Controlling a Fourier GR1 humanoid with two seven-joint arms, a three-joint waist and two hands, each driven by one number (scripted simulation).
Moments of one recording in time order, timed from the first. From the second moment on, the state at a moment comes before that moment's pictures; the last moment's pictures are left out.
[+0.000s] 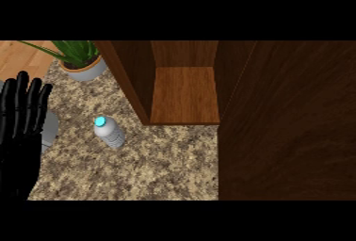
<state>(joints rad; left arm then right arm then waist) -0.01 0.08 0.01 -2.10 -0.05 0.01 0.02 -0.02 -0.09 -0.01 -2.10 0.00 -0.04 -0.01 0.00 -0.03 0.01</state>
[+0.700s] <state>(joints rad) 0.07 0.01 -0.07 -2.15 -0.09 0.22 0.14 0.21 -0.09 0.20 -2.31 -0.02 0.08 0.10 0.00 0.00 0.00</state>
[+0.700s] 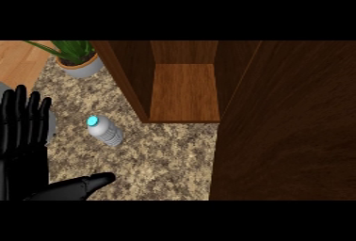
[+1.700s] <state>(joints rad) 0.13 0.02 -0.15 -2.22 -0.20 0.30 0.33 0.19 -0.03 0.45 -2.45 0.10 -0.03 0.31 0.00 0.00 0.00</state>
